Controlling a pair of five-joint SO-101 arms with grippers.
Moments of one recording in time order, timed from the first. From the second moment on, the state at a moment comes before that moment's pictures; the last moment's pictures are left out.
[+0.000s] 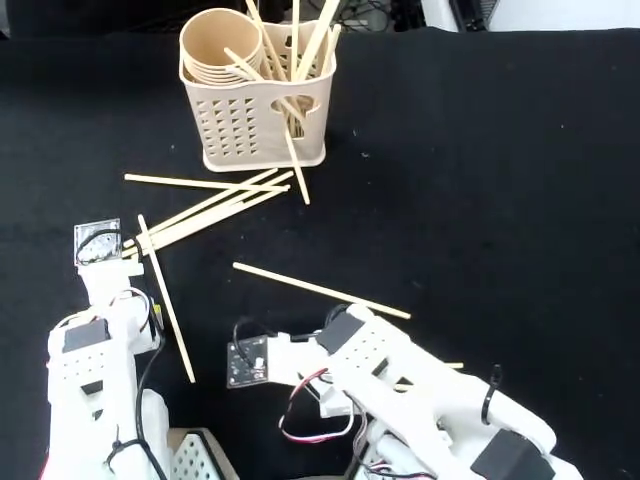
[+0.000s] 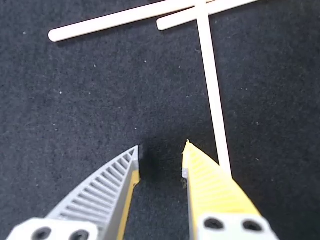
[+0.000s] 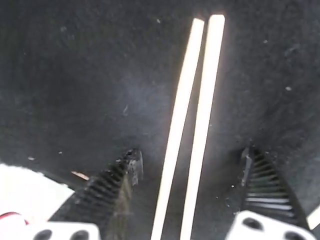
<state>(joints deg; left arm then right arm) -22.9 -54.5 82.1 46.2 -7.0 -43.4 -30.3 70.6 64.5 50.3</state>
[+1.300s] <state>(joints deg) -22.9 -54.5 82.1 46.2 -7.0 -35.8 -30.4 70.5 66.5 56.8</state>
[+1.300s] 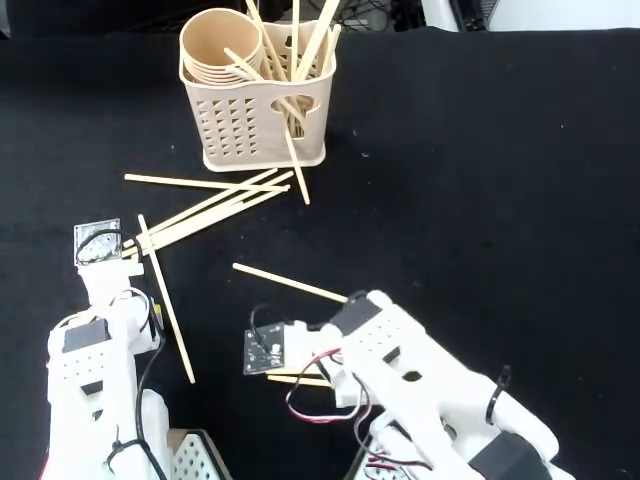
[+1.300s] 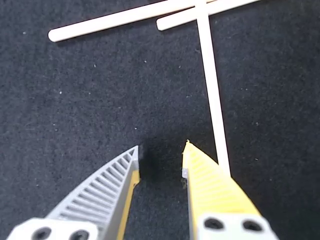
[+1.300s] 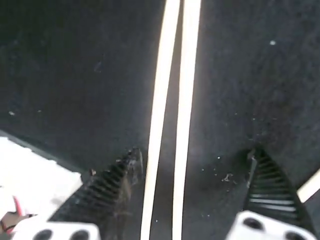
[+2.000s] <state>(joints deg) -22.9 -54.5 82.1 46.2 -7.0 -34.0 -31.2 70.5 63.8 58.2</state>
